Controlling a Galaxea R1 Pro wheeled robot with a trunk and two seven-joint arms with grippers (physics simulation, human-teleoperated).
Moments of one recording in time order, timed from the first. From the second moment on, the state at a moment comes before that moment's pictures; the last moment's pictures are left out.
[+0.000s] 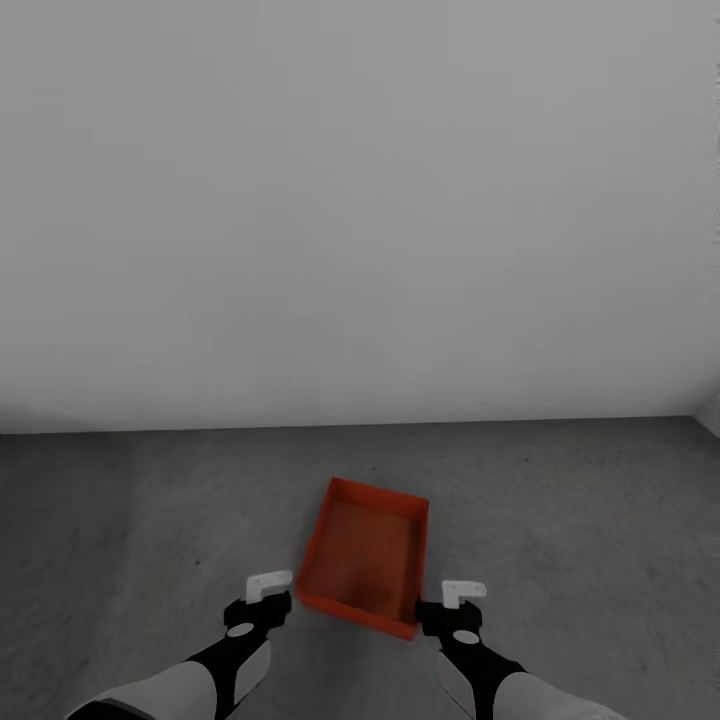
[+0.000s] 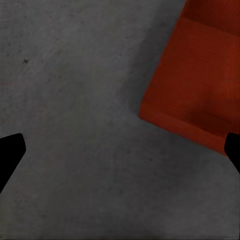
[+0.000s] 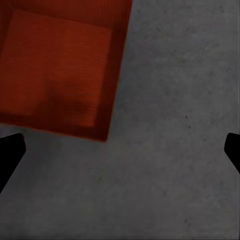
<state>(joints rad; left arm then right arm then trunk) -0.67 -0.11 -0.22 -0.05 0.31 -0.21 0.26 -0.65 0.15 0.11 -0.08 -0.09 -0.18 -0.25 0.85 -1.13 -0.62</state>
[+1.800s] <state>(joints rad) -0.67 -0.11 -0.22 -0.05 0.31 -0.21 0.26 -0.65 0.15 0.11 -0.08 -0.09 -0.18 -0.24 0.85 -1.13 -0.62</state>
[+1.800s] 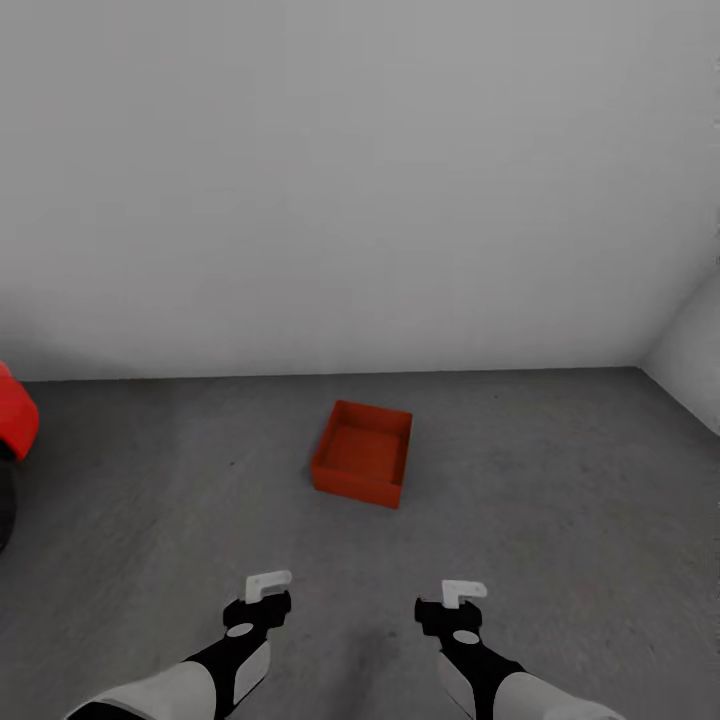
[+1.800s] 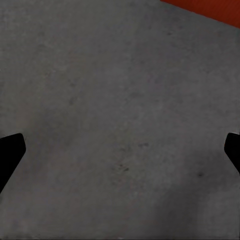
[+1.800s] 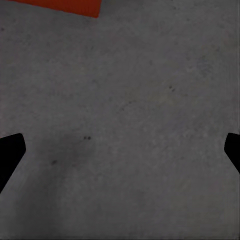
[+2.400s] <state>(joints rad) -0.67 -0.11 -0.22 -0.05 0.31 -0.21 0.26 -0.65 0.15 0.11 -0.08 -0.09 -0.18 -0.25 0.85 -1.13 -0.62</state>
